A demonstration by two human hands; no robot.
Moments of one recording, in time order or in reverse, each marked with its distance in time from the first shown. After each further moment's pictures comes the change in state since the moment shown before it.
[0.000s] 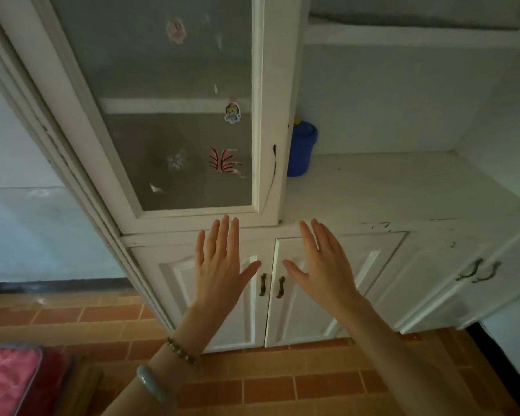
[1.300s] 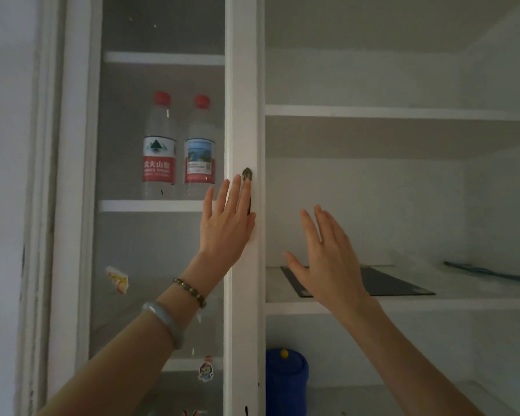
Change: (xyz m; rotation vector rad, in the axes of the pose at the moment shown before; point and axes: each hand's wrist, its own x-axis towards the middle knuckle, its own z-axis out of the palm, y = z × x) left_hand 0.343 0.061 -0.288 0.309 0.784 0.111; right_hand 0.218 -0.006 -0.305 -0.130 0.827 -0.259
